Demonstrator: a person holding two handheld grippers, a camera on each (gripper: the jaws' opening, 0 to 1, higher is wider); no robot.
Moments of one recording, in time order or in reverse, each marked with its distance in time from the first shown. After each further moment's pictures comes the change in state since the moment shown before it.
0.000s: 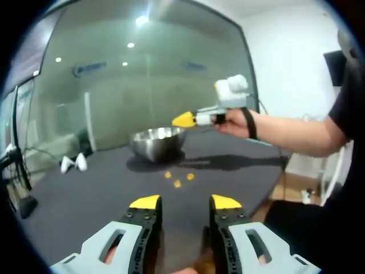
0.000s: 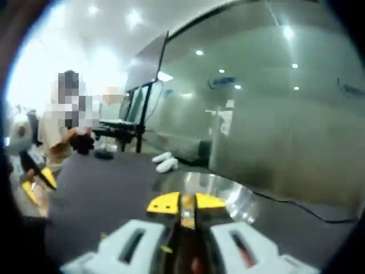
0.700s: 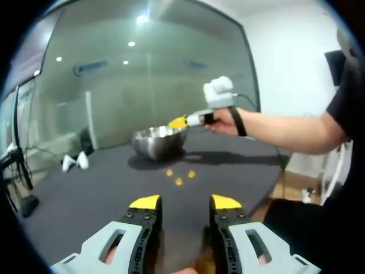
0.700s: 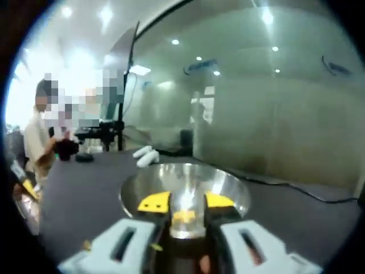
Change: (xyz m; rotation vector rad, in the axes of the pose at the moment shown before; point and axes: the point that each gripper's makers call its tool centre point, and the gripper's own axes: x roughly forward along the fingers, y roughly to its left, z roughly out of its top) left arm -0.002 0.002 -0.003 -0.003 0.015 0.010; right arm 0.018 -0.030 -0.021 0.101 0.063 -0.086
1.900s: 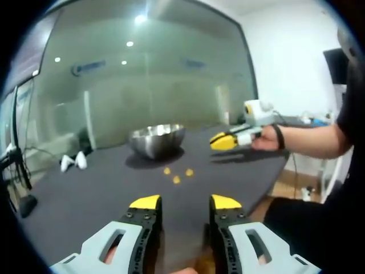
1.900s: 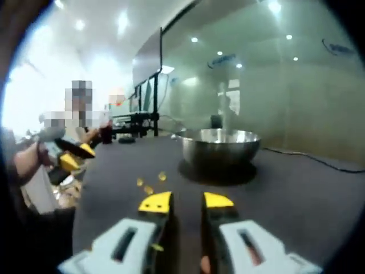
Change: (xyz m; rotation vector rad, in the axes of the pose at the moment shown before) left arm 0.002 -0.003 -0.004 0.009 0.000 -0.008; right arm -0.123 0.054 -0.080 0.035 0.040 0.263
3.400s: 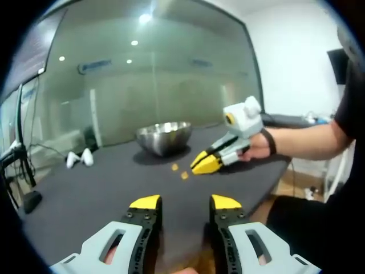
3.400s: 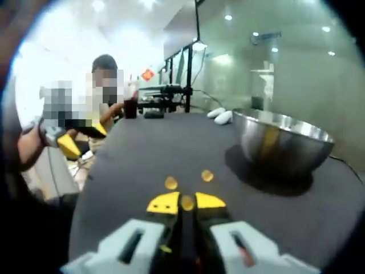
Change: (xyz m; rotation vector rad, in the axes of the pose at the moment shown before) left arm -0.007 0.011 -0.005 -0.010 0.009 0.040; right arm 0.074 0.063 -0.011 -0.100 0.151 0.200
